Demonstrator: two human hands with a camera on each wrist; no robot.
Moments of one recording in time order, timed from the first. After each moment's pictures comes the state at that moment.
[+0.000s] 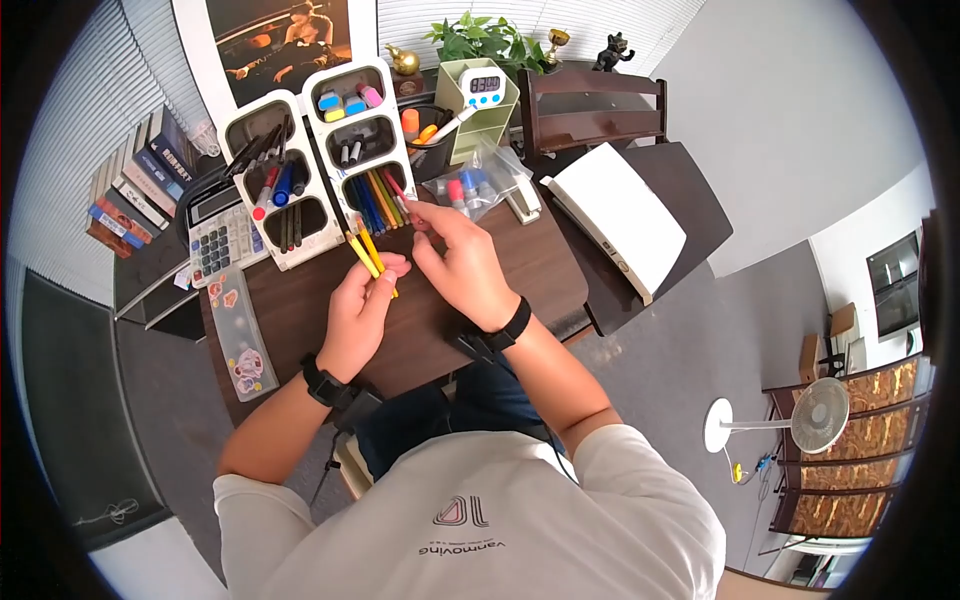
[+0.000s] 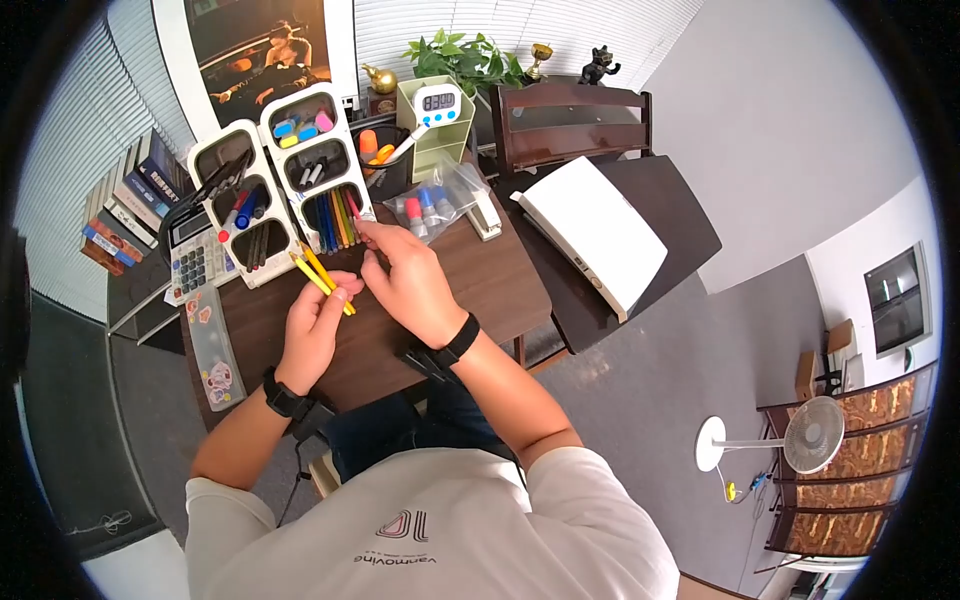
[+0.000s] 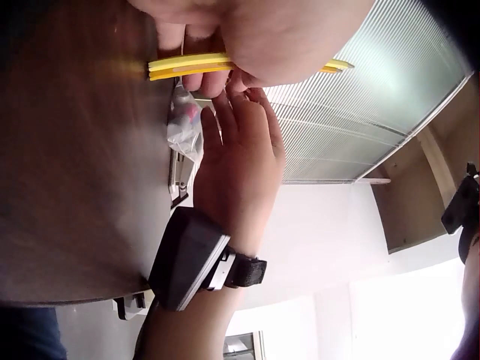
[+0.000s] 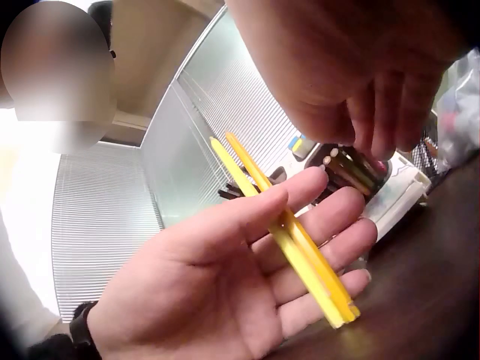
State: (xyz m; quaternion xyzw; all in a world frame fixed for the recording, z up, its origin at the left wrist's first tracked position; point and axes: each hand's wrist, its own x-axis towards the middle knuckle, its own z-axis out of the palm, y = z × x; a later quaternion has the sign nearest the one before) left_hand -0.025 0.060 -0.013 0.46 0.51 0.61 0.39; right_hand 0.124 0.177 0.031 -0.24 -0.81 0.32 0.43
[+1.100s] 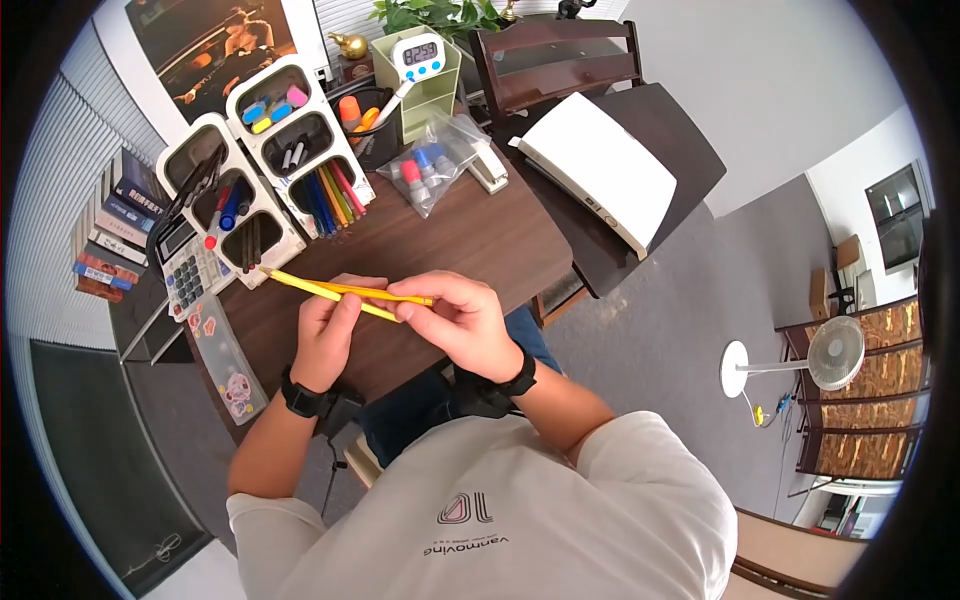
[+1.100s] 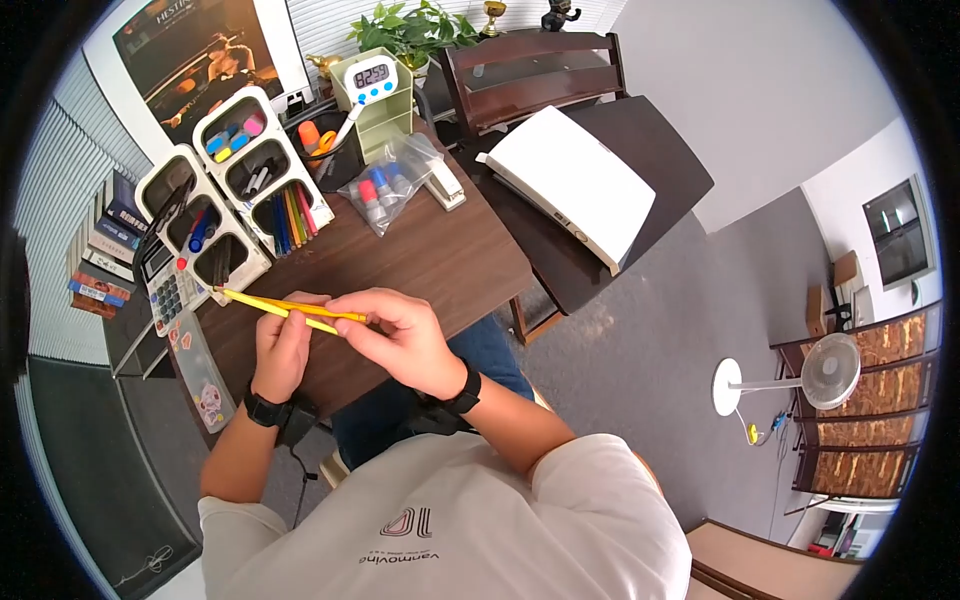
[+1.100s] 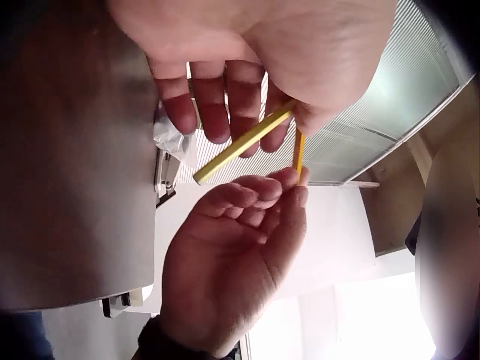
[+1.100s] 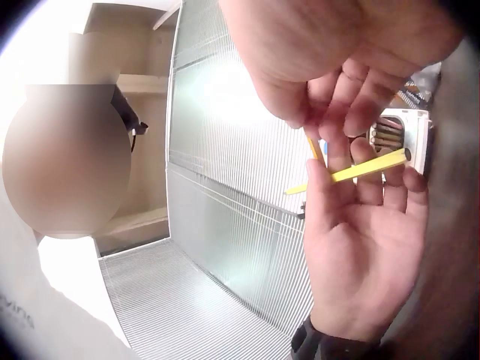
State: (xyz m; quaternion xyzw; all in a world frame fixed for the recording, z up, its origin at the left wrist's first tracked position) left_hand -0.035 0.052 -0.013 0.52 0.41 0.59 0.47; right_hand 0.174 0.105 0.013 -0.17 -0.56 0.65 0.49
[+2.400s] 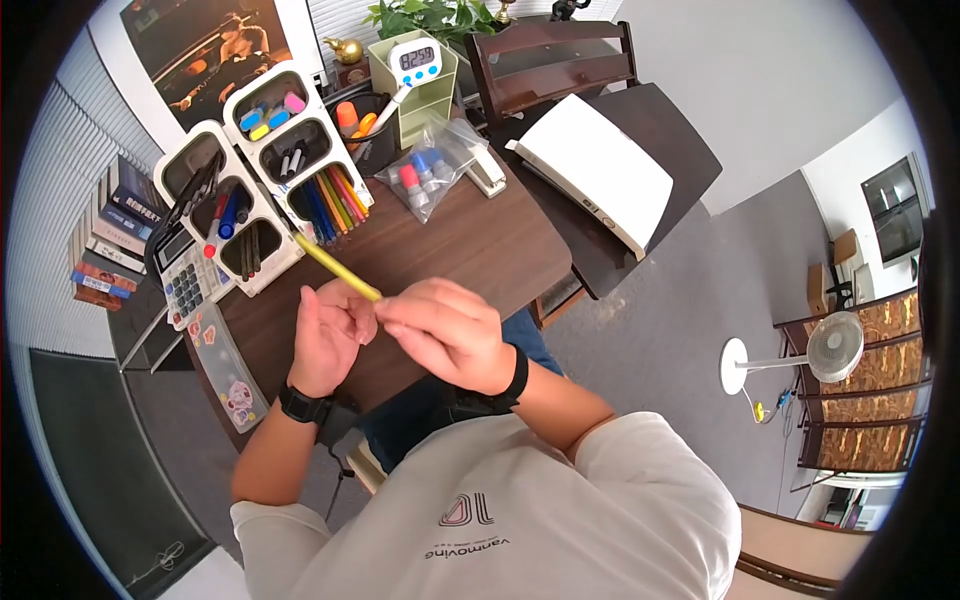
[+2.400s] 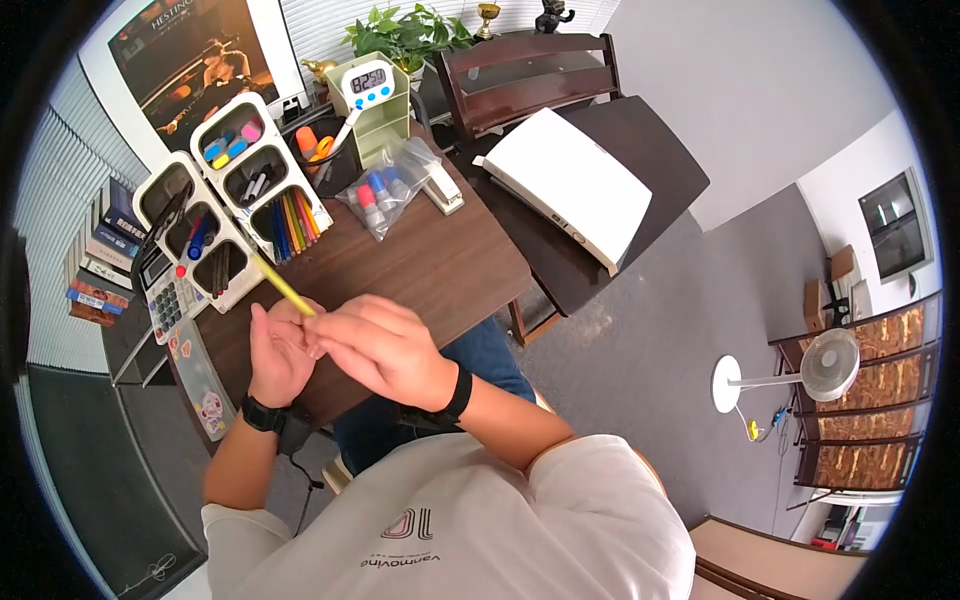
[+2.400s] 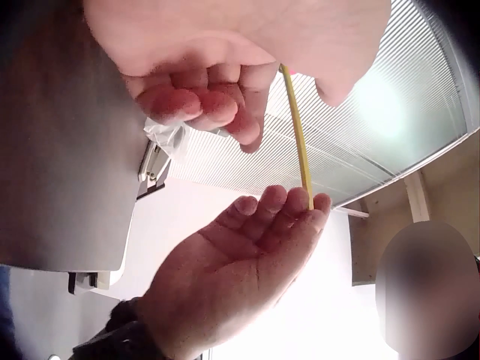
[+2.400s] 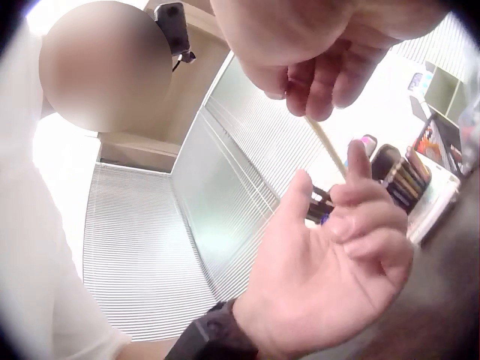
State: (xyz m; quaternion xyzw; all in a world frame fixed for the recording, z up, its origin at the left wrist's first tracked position) left_hand -0.031 0.054 -0.007 0.32 0.29 0.63 0.64; right_hand 0.166 0.112 0.040 -0.10 -0.78 0.30 0.54
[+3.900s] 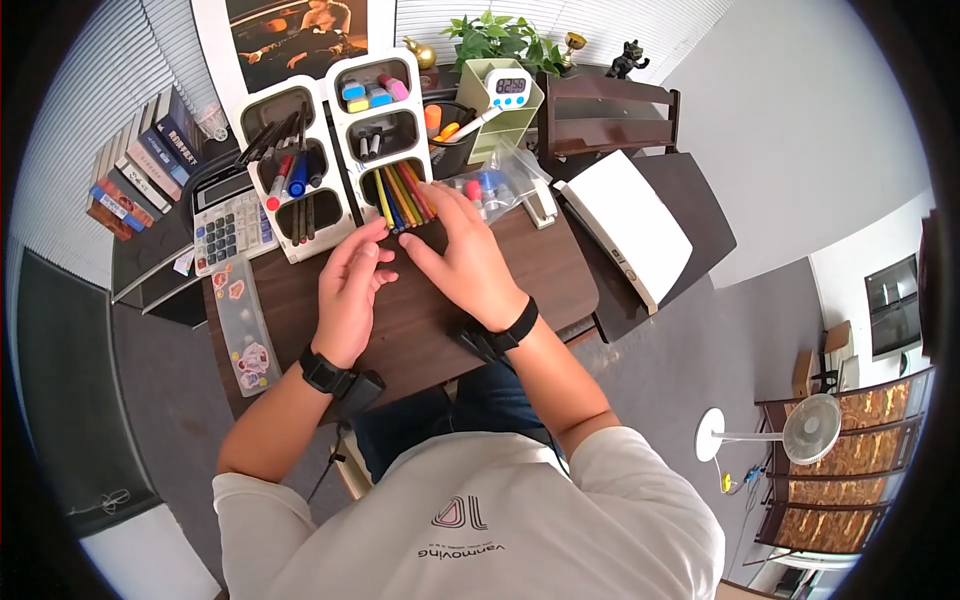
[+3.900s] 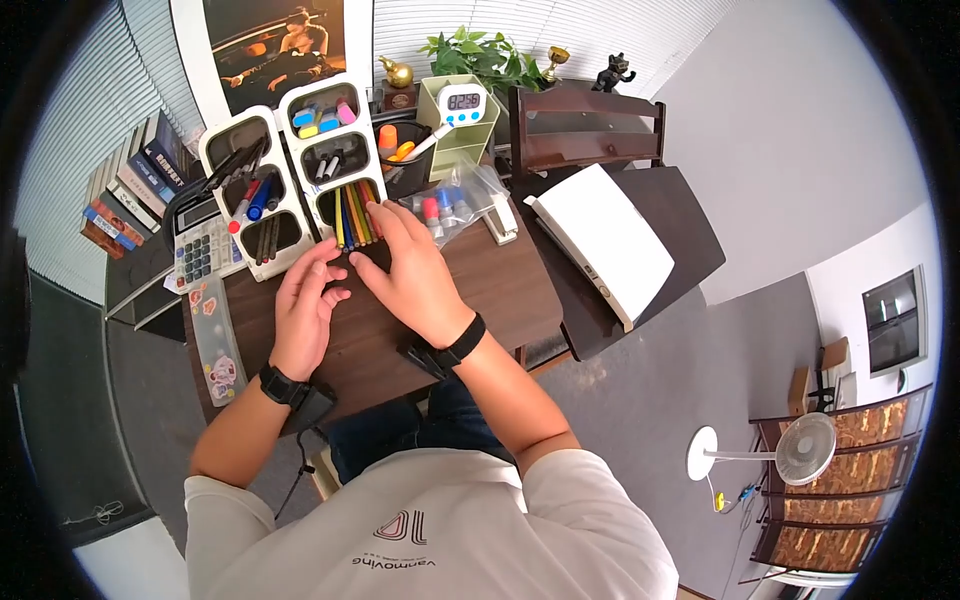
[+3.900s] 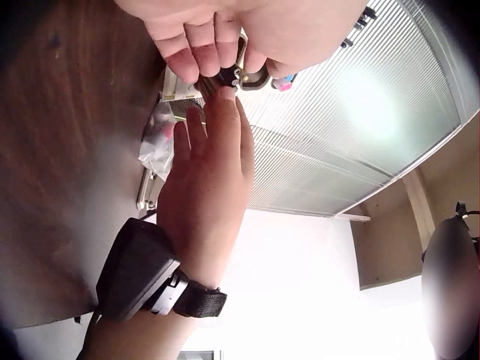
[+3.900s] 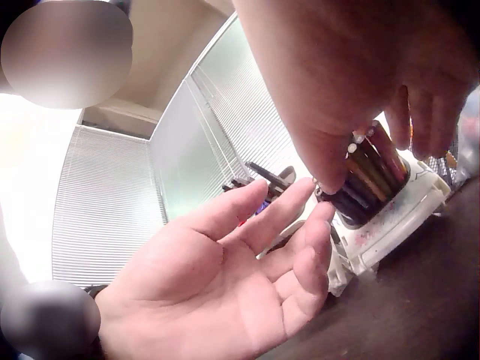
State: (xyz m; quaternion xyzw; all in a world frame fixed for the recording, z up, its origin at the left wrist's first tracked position) left_hand -0.048 0.068 -0.011 0.32 0.42 0.71 0.46; right_hand 0.107 0.179 0.033 -0.25 -0.85 0.22 0.41
